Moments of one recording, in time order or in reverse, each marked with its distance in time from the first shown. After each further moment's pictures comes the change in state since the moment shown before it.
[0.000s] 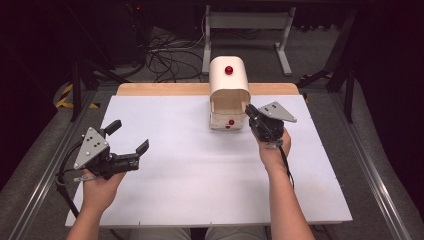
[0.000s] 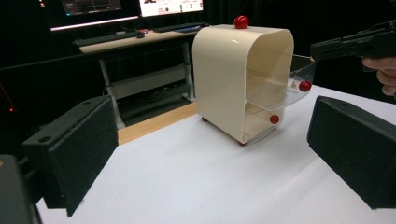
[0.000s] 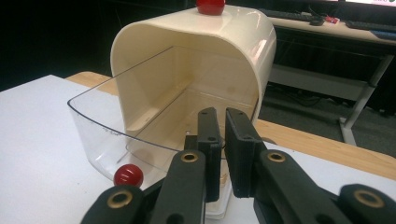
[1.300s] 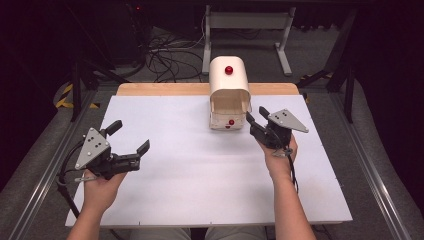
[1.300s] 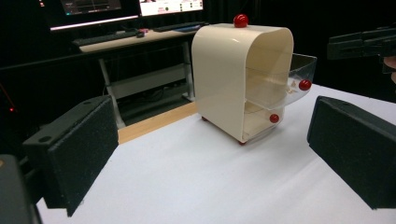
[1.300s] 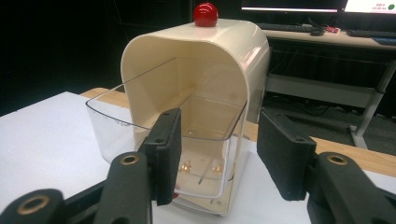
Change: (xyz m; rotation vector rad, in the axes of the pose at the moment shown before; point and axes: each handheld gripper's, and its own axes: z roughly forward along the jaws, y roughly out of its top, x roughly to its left) left arm -0.001 0.000 0.001 0.005 -0.001 0.004; right arm -0.009 -0.013 -0.022 -0.077 0.031 0.050
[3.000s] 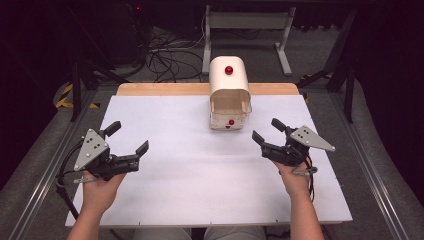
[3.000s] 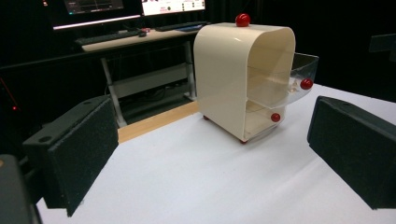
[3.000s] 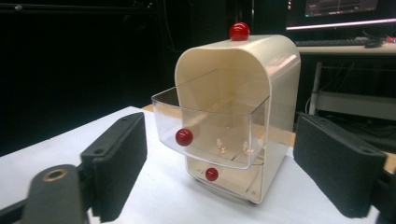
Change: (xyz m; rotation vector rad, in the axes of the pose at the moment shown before) left arm 0.001 -0.002 -0.003 -0.001 0.011 -0.004; right arm -0.021 -0.023 -0.047 -0.110 0.225 0.062
